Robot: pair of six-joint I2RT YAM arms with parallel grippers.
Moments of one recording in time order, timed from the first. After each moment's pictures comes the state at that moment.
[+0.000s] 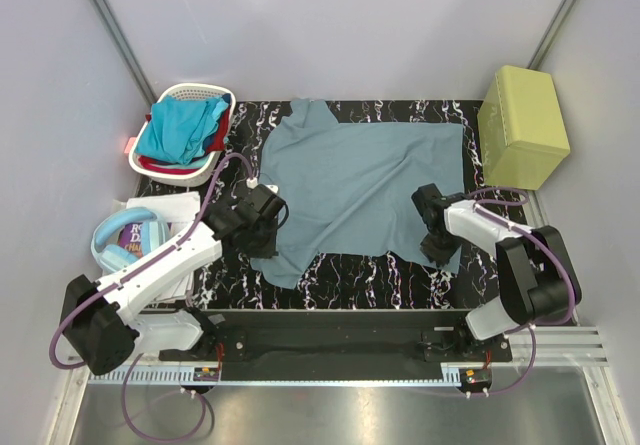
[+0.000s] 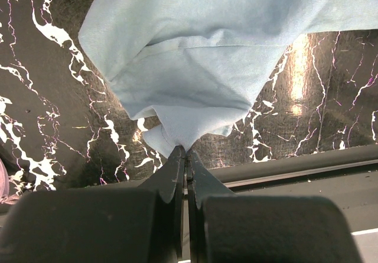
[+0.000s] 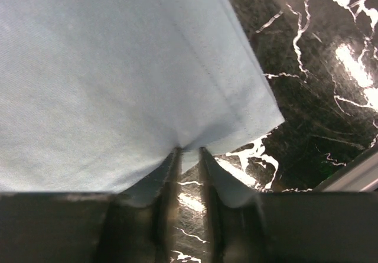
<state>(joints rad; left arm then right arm) -0.72 1.20 0.96 -0.93 -0.15 -0.61 0.32 1.52 0.81 -0.84 0.34 1.11</state>
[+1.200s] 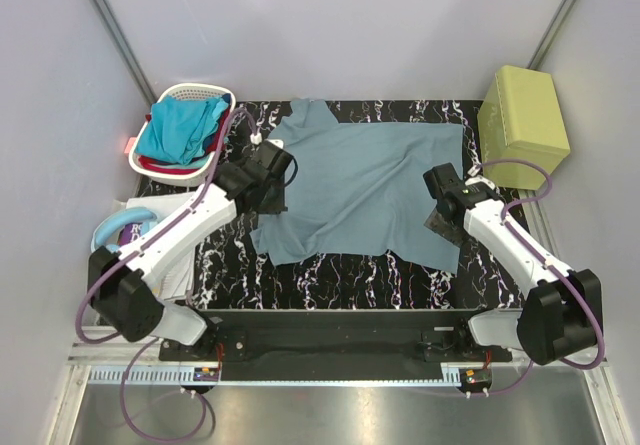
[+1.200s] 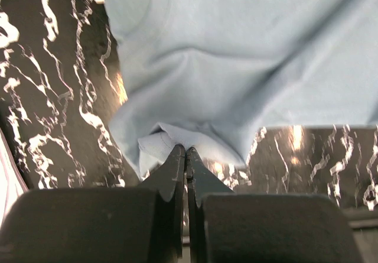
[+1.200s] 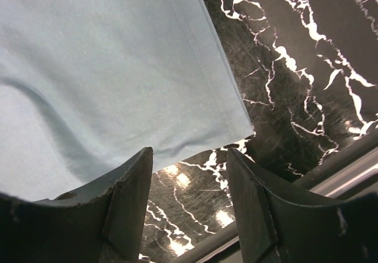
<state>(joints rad) -0.64 1.40 1.27 -0.90 -0.26 -0.54 0.32 1.29 0.97 -0.96 0.44 0.94</state>
